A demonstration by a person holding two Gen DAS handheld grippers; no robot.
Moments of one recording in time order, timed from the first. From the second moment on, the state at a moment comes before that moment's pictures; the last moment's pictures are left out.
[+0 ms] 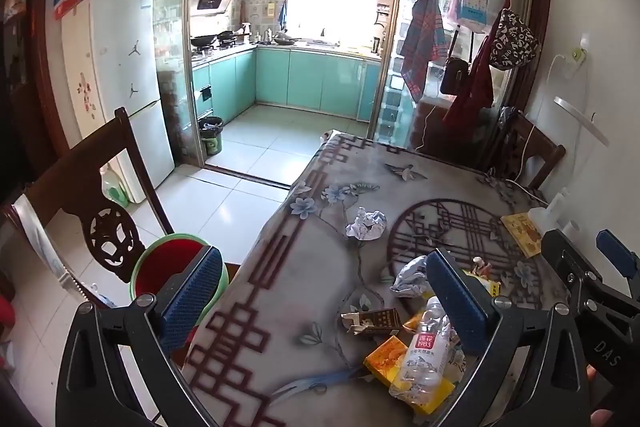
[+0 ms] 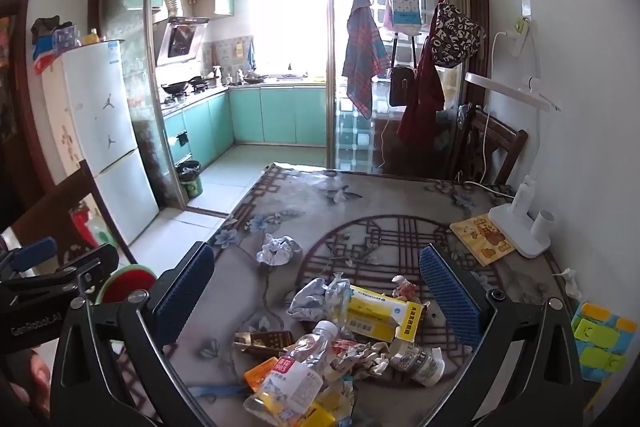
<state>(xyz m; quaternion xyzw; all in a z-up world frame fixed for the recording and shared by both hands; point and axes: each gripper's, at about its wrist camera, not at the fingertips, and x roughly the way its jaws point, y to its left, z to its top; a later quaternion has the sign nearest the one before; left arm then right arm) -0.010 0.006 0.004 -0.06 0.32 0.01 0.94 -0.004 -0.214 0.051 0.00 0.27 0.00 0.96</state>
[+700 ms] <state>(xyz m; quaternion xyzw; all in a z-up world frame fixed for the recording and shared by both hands) -0.013 0.010 -0.001 -0.06 0.32 0.01 0.95 -0.004 -0.206 0.048 -0.01 0.28 0.00 0.96</state>
